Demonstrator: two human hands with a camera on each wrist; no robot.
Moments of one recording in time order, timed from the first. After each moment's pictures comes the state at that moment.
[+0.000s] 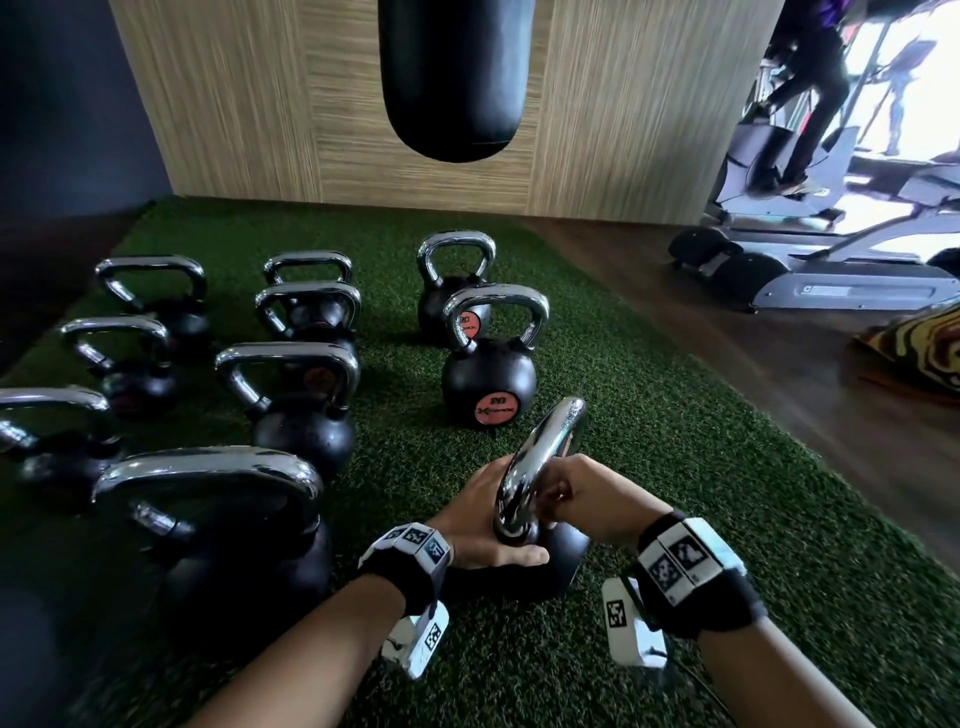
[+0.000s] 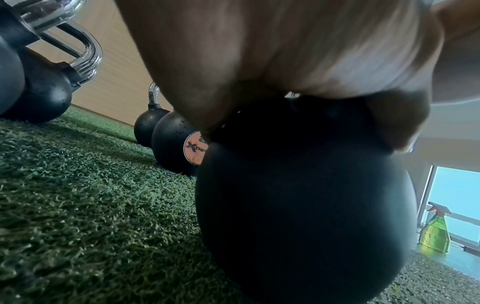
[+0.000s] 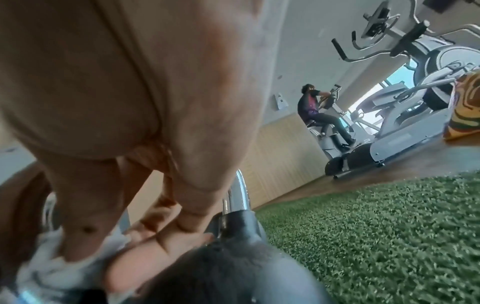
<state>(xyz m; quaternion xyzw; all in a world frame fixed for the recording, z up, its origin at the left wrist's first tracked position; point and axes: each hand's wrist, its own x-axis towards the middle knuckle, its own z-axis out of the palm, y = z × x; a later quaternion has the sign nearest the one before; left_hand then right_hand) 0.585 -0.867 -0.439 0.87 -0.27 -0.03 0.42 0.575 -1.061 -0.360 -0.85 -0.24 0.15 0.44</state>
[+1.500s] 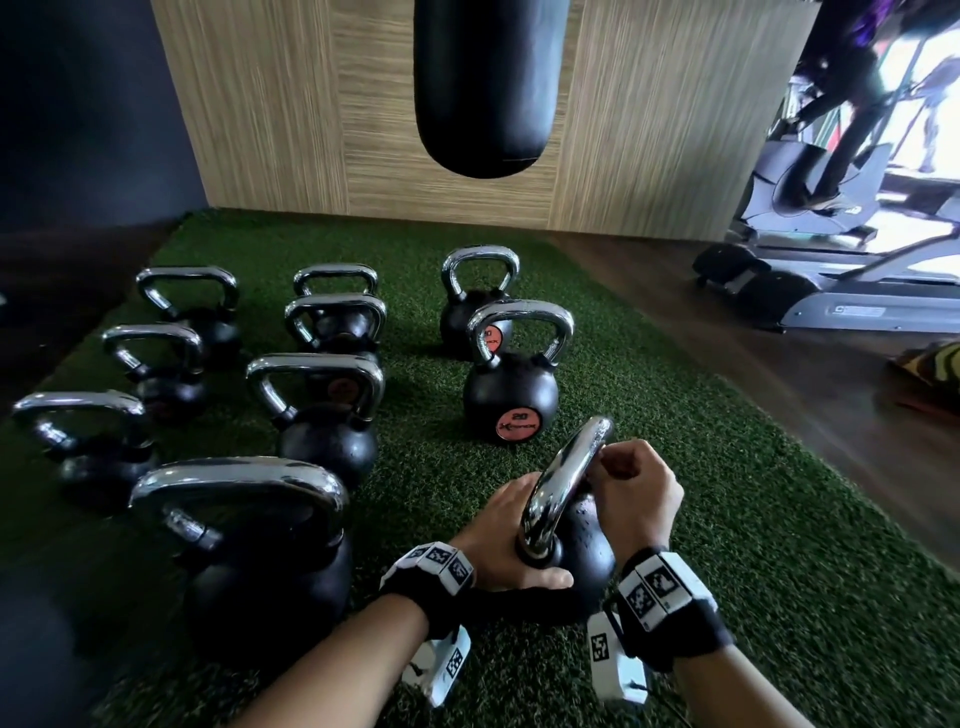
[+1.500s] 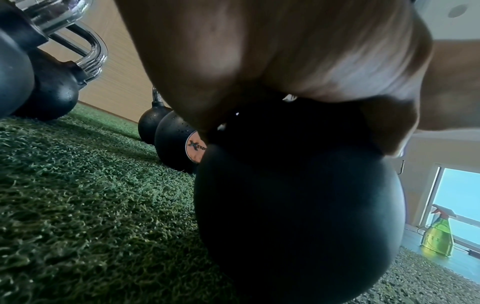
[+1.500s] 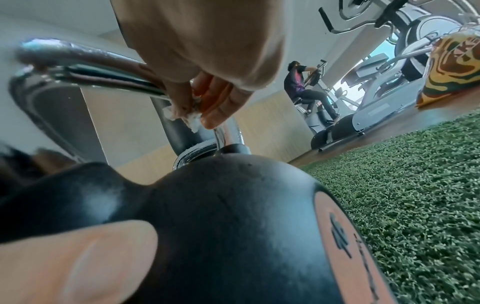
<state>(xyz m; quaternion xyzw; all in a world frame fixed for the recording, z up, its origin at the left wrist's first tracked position) 0.579 -0.867 -0.432 0.89 -0.23 -0.06 0.39 0.590 -1.042 -0.377 -0.80 0.10 -0.30 0.51</state>
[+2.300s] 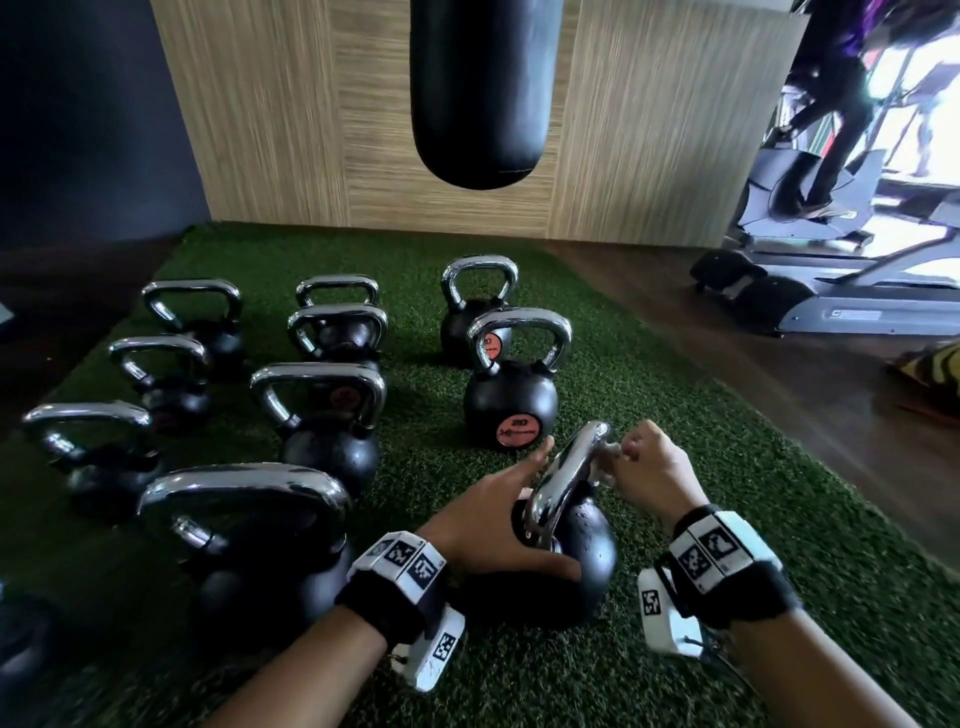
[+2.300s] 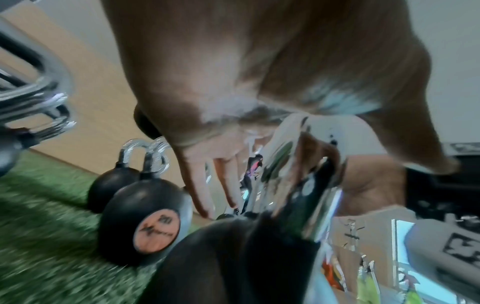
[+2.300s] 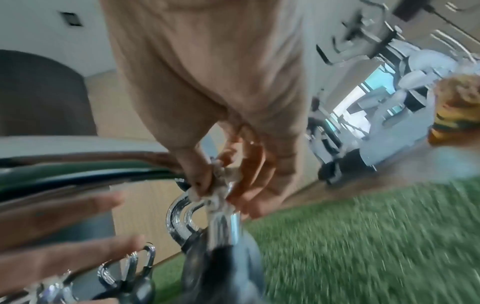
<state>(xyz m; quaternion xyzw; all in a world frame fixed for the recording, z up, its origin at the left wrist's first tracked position) 0.555 -0.847 -0.357 0.90 -0.23 -0.07 0.37 0.604 -1.078 -0.333 -0.92 0.05 -0.06 0.39</state>
